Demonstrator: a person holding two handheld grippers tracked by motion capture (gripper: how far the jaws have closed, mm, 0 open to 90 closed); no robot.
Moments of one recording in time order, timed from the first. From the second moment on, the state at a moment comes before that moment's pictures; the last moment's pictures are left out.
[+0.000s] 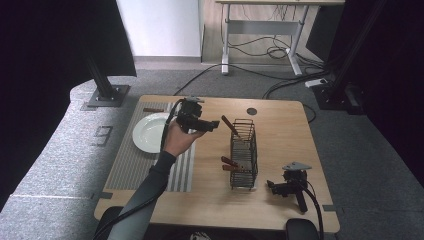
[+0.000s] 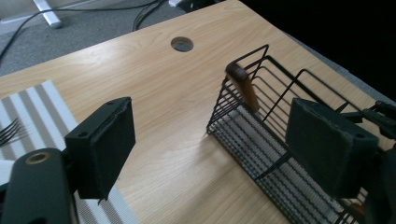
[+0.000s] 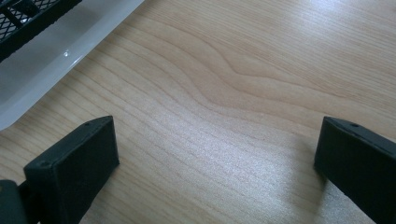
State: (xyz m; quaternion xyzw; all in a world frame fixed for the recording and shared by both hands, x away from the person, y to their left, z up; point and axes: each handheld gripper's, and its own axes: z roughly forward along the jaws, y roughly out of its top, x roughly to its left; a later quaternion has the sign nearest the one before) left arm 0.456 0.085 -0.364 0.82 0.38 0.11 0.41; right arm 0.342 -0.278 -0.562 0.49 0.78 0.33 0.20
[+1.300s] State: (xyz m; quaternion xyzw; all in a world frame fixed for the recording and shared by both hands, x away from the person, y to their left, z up) left arm 0.488 0.046 -0.395 0.76 0.47 0.00 0.44; right arm 0.342 -0.278 -0.562 0.49 0.78 0.33 0.20
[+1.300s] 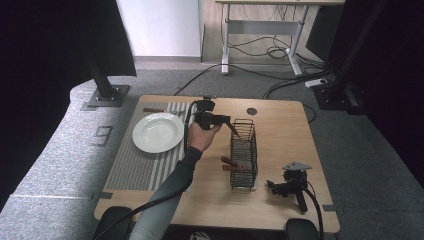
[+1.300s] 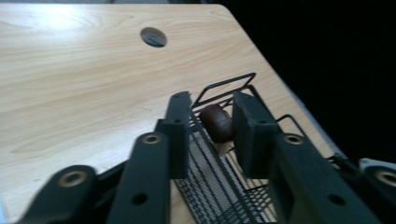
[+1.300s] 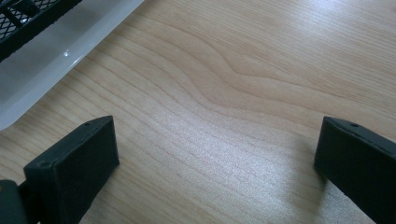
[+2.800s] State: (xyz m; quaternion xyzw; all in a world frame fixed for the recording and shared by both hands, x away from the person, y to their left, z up) left arm 0.459 0.105 -0.318 0.73 0.42 0.02 0.54; right arm 0.342 -0.278 -0.562 0.49 0.78 0.33 0.20
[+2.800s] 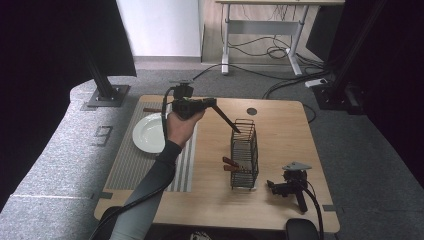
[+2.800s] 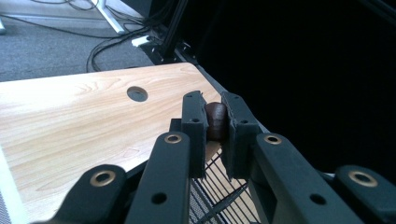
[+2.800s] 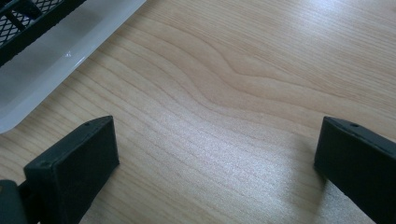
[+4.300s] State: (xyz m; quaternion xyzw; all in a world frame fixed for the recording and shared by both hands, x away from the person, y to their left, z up) left arm 0.412 0.235 -0.348 0.68 0.48 0.06 0.54; right arm 0.342 -0.278 -0.562 0.49 0.78 0.33 0.20
